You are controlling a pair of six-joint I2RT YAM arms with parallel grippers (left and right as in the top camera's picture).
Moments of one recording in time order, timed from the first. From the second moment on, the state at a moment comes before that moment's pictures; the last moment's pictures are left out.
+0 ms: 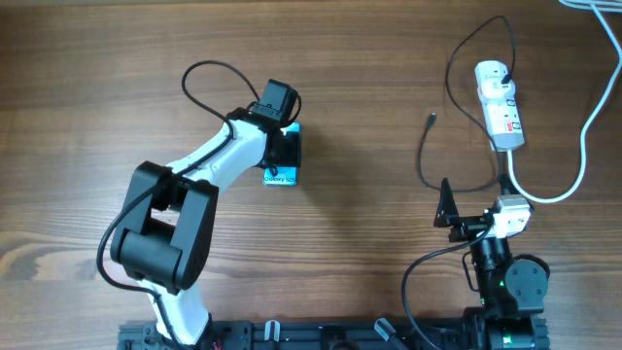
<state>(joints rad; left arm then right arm) -0.40 1.95 1.21 -0.59 0.00 -0.37 0.02 0.02 0.01 0.00 -0.06 0.01</state>
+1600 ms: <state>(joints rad) -0.51 1.95 1.22 -0.56 -0.06 -0.64 0.02 0.02 0.01 0.00 -0.06 0.01</state>
